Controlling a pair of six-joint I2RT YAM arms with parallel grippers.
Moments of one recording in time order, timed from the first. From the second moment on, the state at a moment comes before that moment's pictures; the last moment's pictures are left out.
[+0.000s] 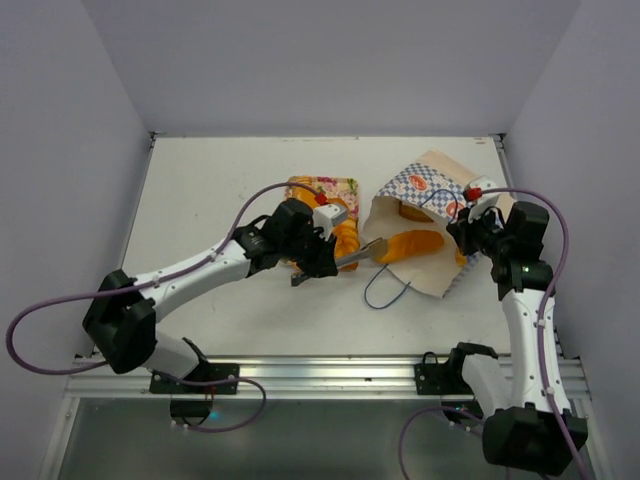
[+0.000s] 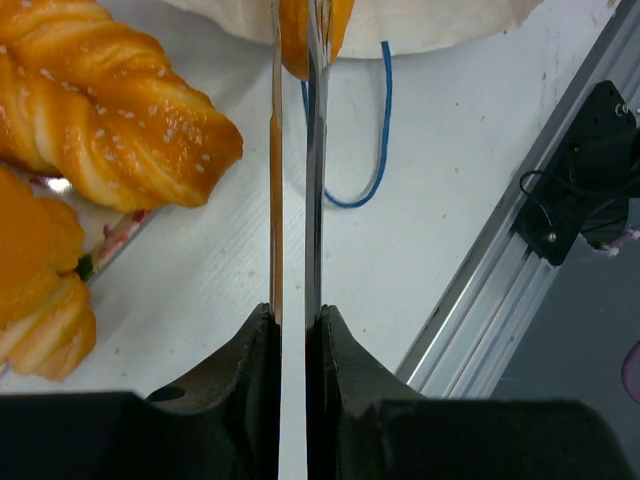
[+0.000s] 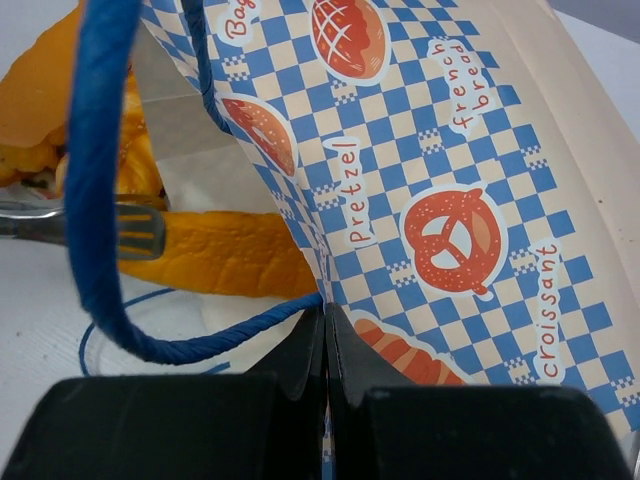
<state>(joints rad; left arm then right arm) -0.78 1.47 1.05 -0.34 0.35 -0.23 -0.18 0.86 0.83 -0.49 -0.56 -0.35</state>
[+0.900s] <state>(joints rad) -0.78 0.84 0.93 -0.77 0.22 -0.30 -0.20 0.82 0.82 -0.37 -0.23 -0.19</state>
